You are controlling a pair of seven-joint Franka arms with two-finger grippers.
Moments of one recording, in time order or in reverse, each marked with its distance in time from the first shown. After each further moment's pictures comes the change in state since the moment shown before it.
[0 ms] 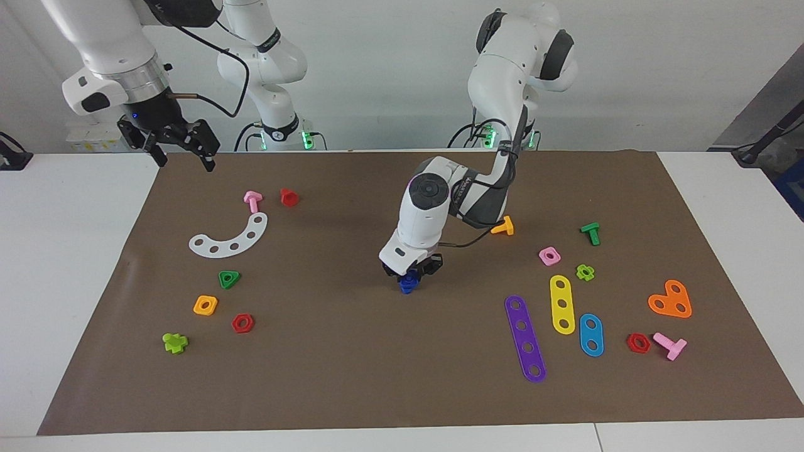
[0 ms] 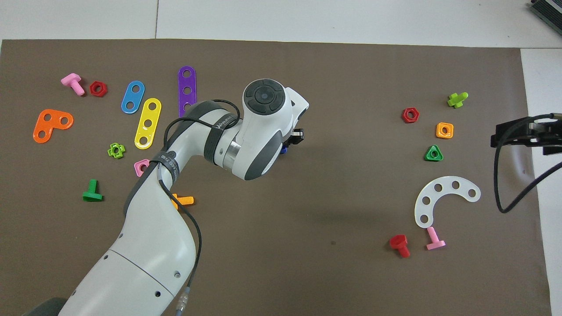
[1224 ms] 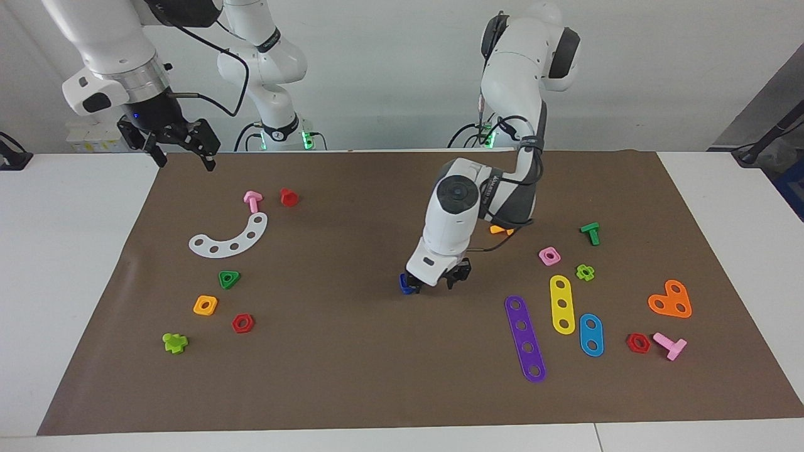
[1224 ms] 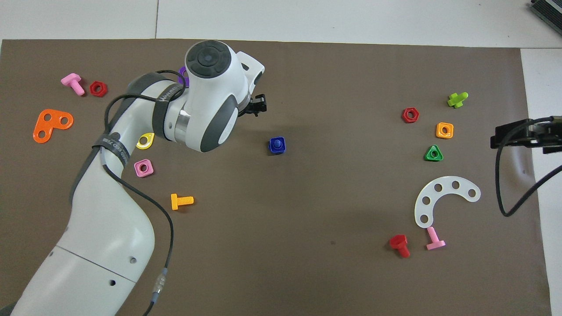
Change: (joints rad) left arm 0.107 -0.045 0.082 0.085 0.002 -0.079 0.004; right arm 0.001 0.000 0.000 0.000 0.000 0.000 -0.048
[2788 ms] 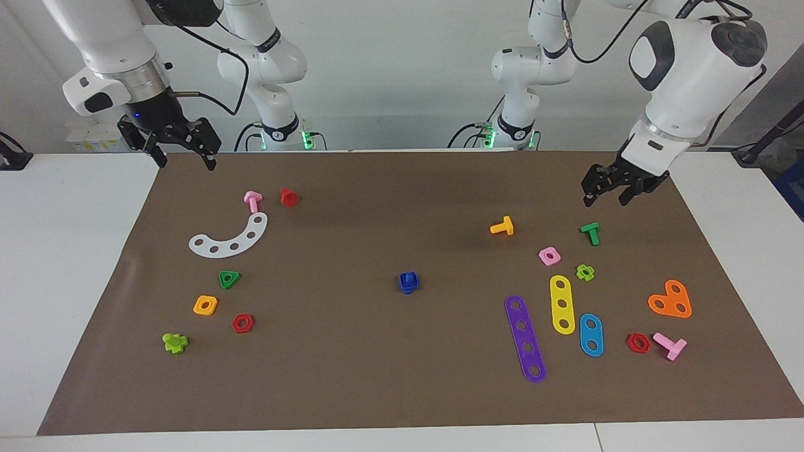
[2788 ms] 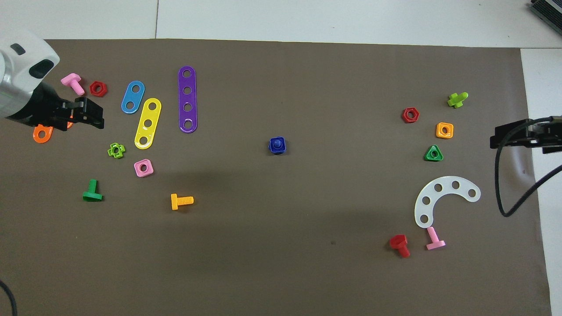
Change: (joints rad) left arm 0.396 -0.593 -0.017 -0.337 0.002 -0.349 0.526; right arm 0.000 0.000 0.002 0.001 0.001 -0.001 0.000
